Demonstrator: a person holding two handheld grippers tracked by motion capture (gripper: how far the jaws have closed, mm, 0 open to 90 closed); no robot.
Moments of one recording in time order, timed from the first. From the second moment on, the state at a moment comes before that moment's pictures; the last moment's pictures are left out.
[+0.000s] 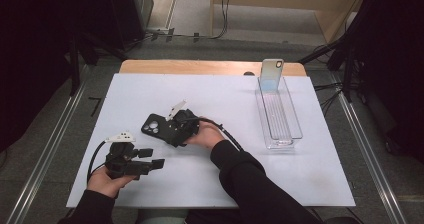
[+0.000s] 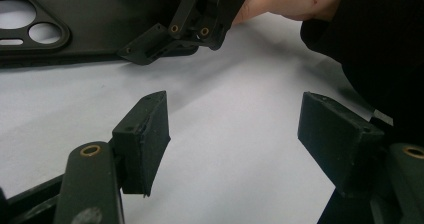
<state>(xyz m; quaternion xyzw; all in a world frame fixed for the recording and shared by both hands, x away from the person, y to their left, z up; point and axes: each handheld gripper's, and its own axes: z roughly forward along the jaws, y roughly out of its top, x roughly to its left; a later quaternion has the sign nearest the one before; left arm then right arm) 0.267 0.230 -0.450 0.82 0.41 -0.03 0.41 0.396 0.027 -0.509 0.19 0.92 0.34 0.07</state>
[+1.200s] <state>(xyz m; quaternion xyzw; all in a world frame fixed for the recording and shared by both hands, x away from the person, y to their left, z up) 0.270 0.230 -0.449 0.81 0.42 -0.02 0.41 0.408 -0.010 -0.472 0.25 0.89 0.37 0.01</state>
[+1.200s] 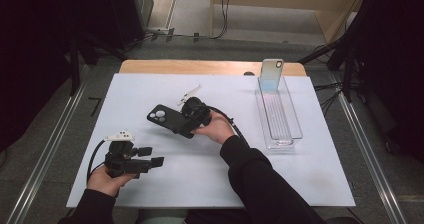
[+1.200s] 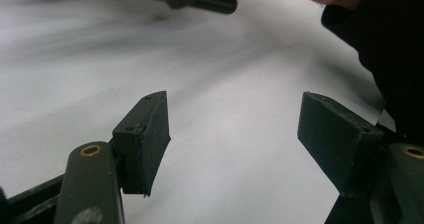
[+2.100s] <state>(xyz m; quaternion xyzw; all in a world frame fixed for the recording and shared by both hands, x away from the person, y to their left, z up) 0.275 0.206 -0.441 0.81 0.40 -0.03 0.42 0.360 -0.081 -0.433 0.30 0.87 0.39 0.01</state>
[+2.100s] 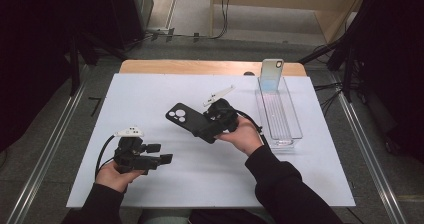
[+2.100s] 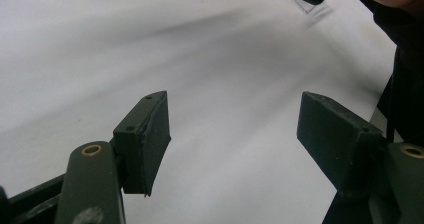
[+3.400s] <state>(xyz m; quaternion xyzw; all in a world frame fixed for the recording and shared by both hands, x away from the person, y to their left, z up) 0.297 0.167 -0.427 0.79 0.45 -0.06 0.42 0.295 -0.121 -0.453 0.42 0.80 0.42 0.05</state>
